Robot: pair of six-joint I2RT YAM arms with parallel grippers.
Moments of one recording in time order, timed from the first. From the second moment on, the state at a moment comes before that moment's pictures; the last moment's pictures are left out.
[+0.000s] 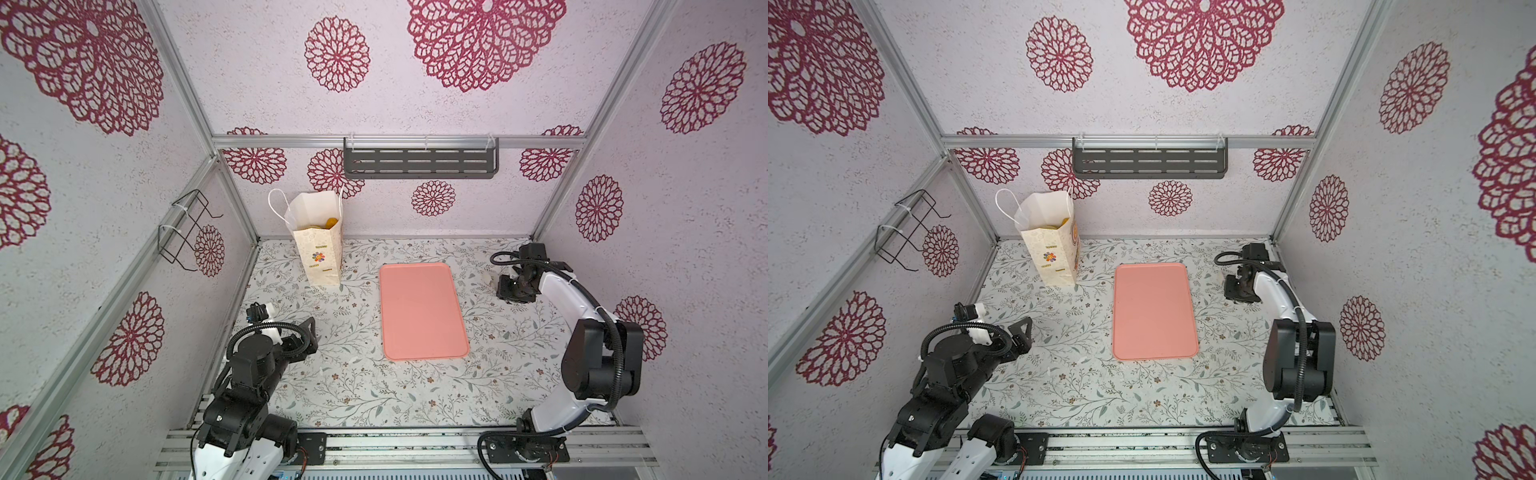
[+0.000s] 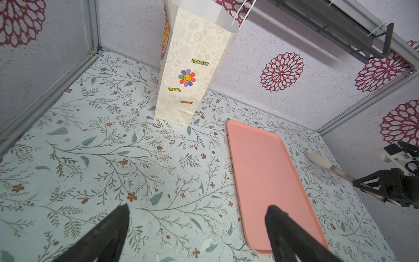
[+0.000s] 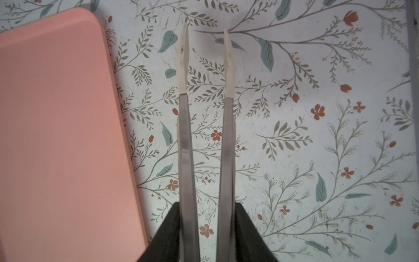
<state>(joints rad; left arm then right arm) -0.28 0.42 0.68 -0.66 -0.15 -0.47 -0.02 1.66 1.32 -0.80 -0.08 0.12</state>
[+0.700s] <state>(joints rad) -0.29 0.41 0.68 -0.66 -0.17 -0.47 -0.02 1.55 1.35 -0.95 -0.19 0.15</state>
